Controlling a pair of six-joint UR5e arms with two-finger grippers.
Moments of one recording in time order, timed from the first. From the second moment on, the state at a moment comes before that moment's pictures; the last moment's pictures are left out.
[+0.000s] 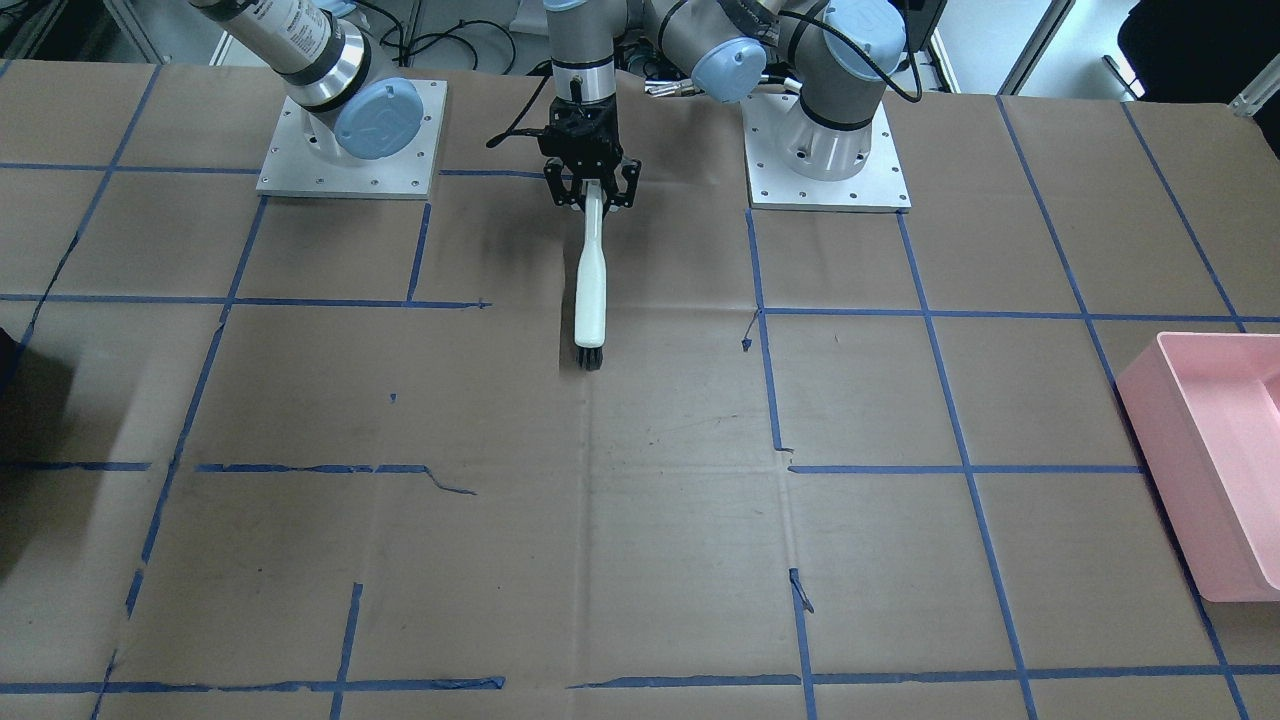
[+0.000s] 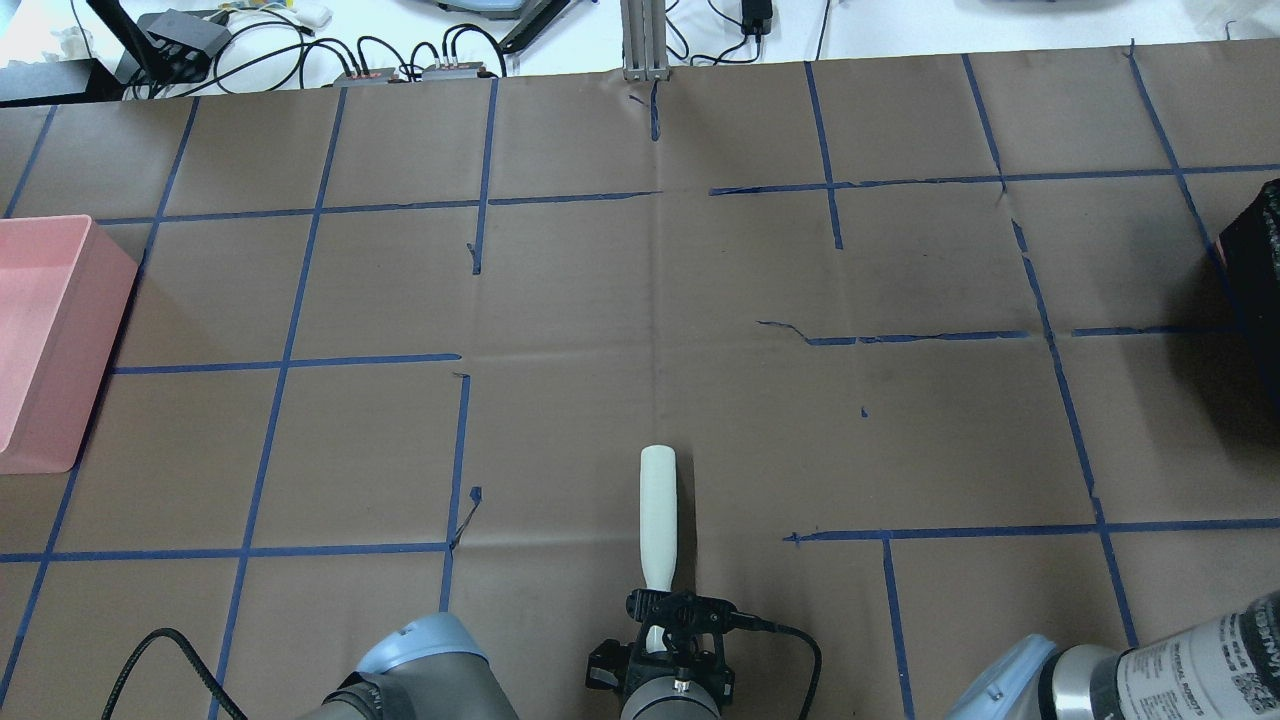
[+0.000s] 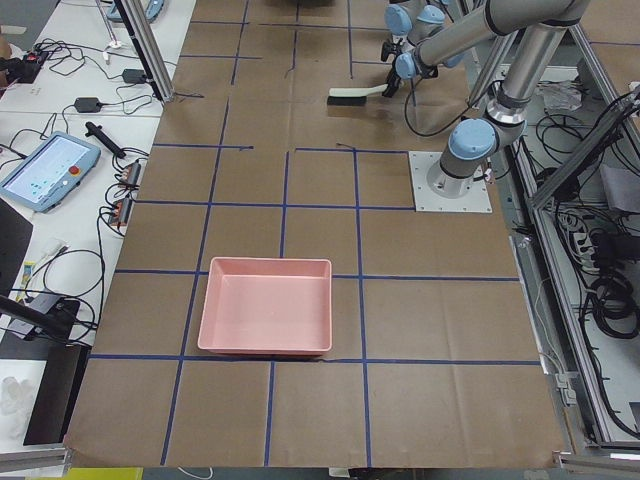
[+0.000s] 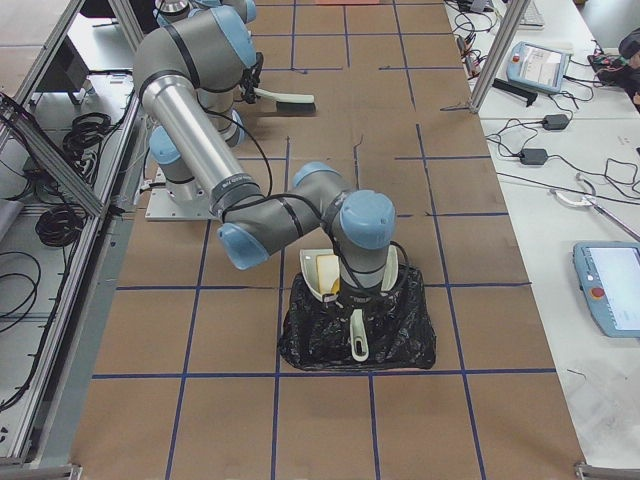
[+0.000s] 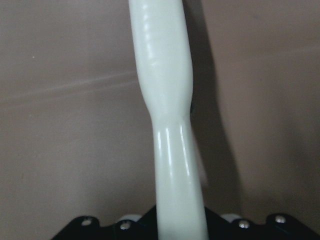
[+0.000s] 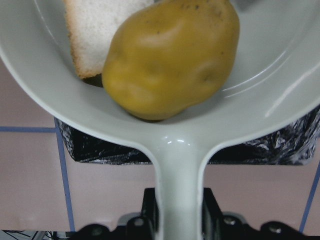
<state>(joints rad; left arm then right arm) -2.53 -1.66 -2.38 -0.54 1.90 -0.78 0.58 -1.07 1.18 -1.88 -1.66 -2.60</state>
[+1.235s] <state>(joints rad) -2.53 -1.66 -2.38 -0.55 1.90 -0.76 0.62 -0.98 1.02 -1.98 -1.92 -2.58</state>
